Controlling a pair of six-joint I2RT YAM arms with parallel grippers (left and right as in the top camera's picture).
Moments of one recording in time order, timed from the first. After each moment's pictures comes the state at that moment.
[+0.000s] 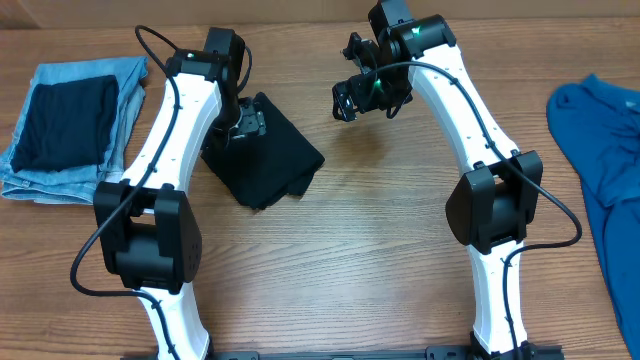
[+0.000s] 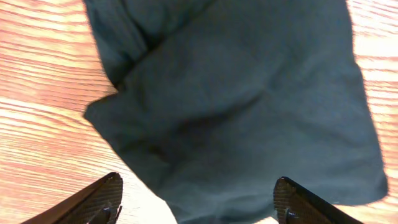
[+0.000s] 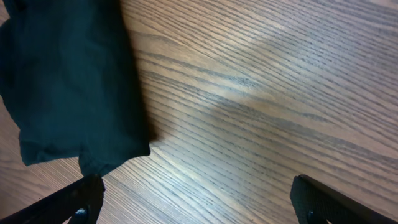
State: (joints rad) left arm -0.16 2.06 1.81 -1.21 -0.02 -0.39; right arm 0.33 2.34 2.30 -1.30 -0.32 -0.09
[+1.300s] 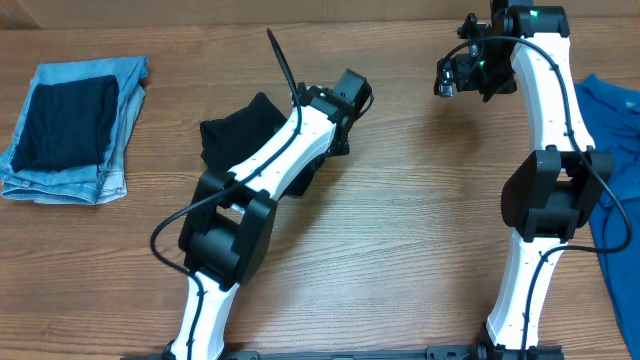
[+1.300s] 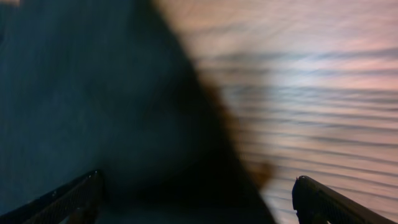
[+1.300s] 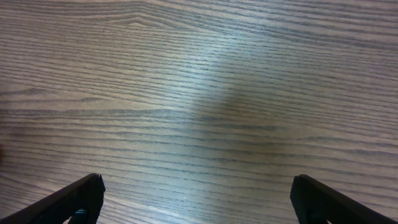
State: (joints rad) left arm -0.56 2.22 1.80 -1.02 -0.42 -0.72; right arm -0.04 2.34 2.30 -1.32 -0.18 -0.14
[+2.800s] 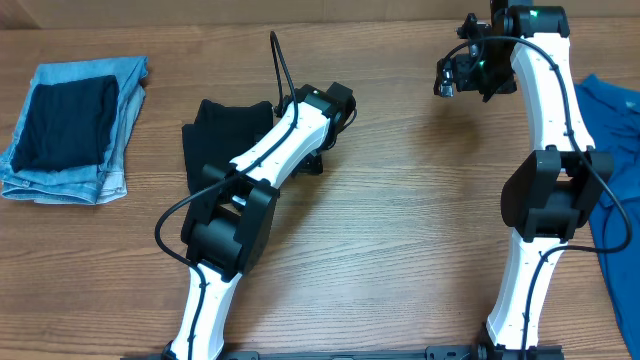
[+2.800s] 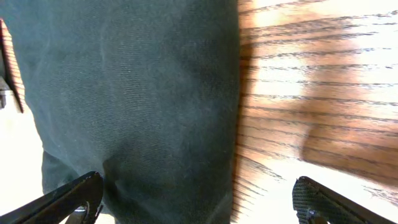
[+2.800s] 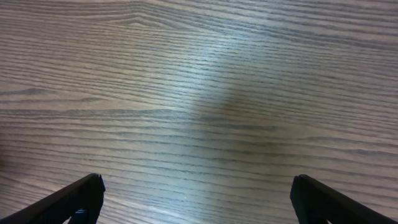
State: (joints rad) left arm -0.52 2.27 1.82 -1.26 -0.53 -0.64; right arm -0.04 2.34 2.30 -1.32 -0.18 -0.14
